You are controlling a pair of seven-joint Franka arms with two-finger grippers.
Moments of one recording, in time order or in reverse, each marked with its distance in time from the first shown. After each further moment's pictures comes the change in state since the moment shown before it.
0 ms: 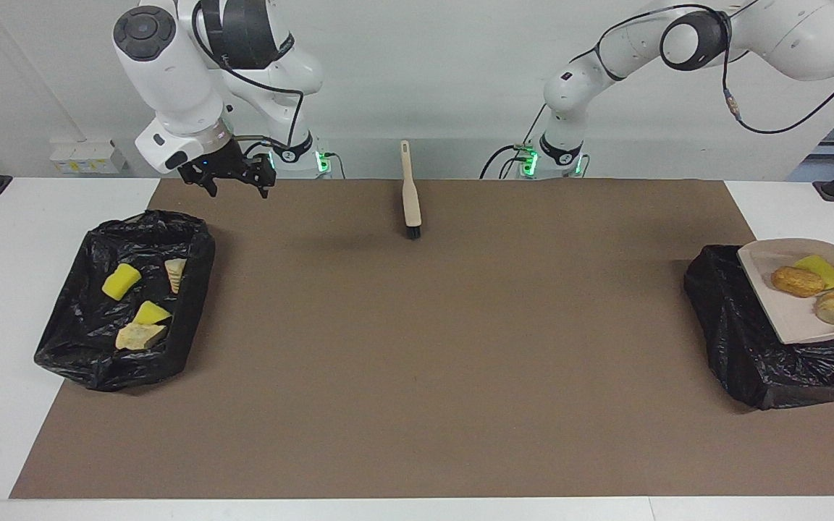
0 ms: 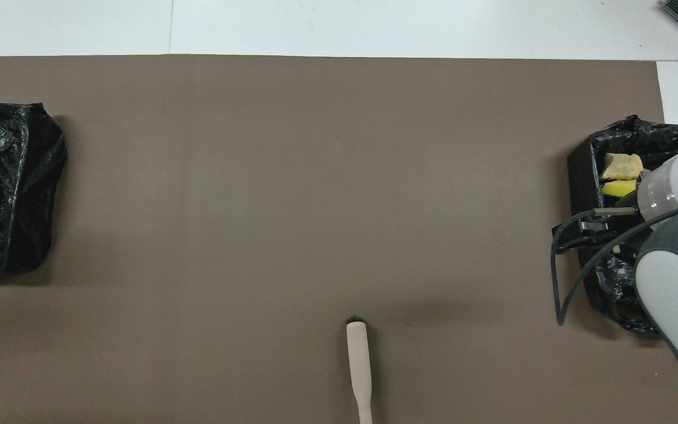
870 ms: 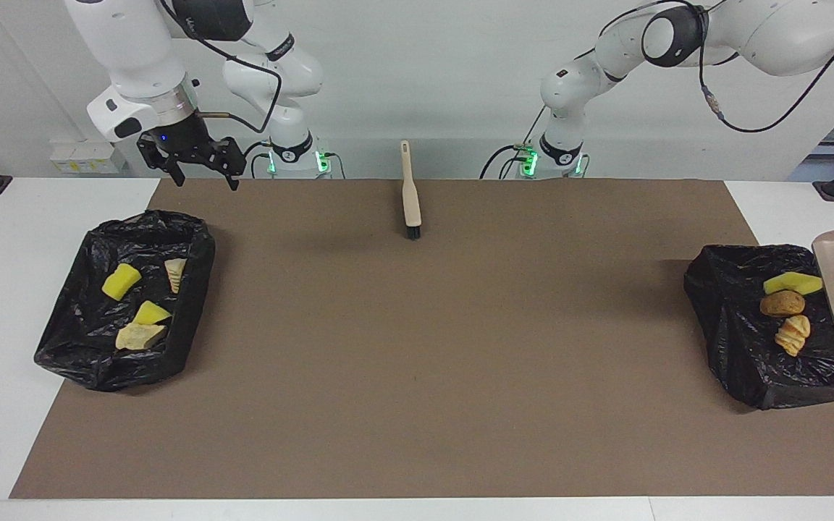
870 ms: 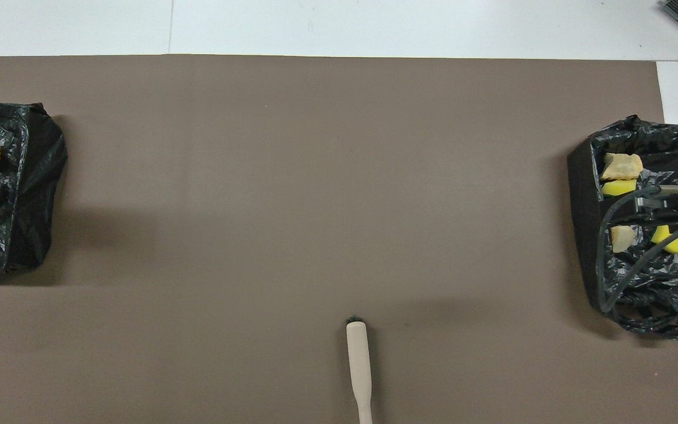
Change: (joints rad) left arm -0.160 -0.067 -0.012 0.007 0.622 0.010 -0.145; right arm -0.040 0.002 -0.006 0.139 -0.019 -0.012 0.001
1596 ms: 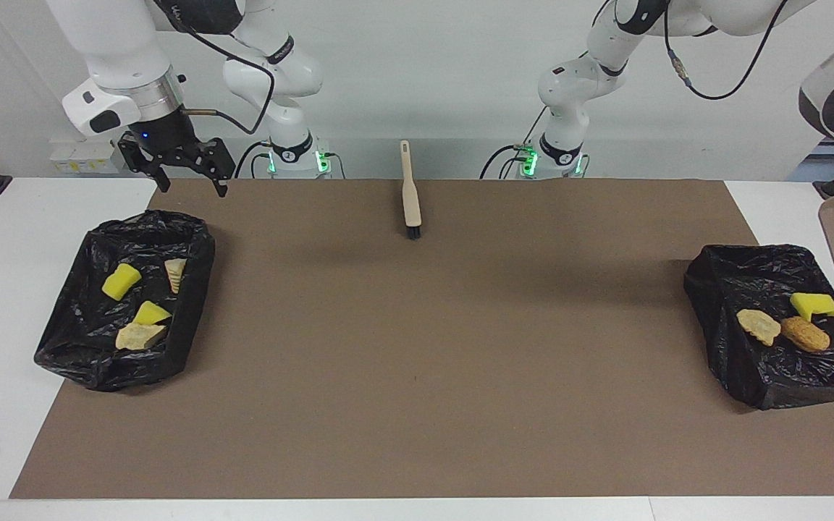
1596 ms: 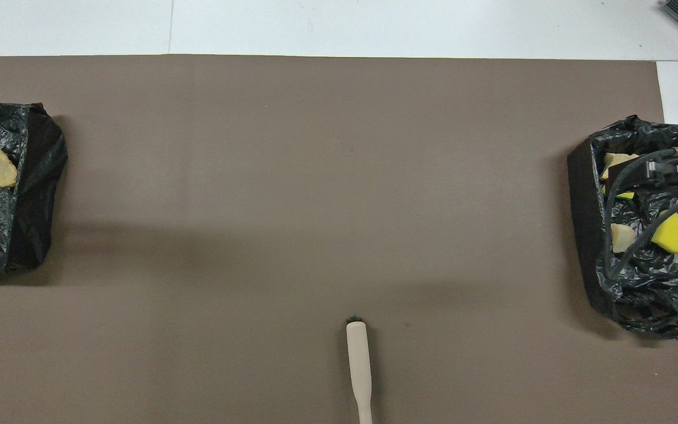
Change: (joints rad) left arm -0.185 -0.192 -0.012 -0.154 0.033 -0.185 -0.093; right arm -0.005 0.088 0.005 0.142 -0.005 0.007 0.000
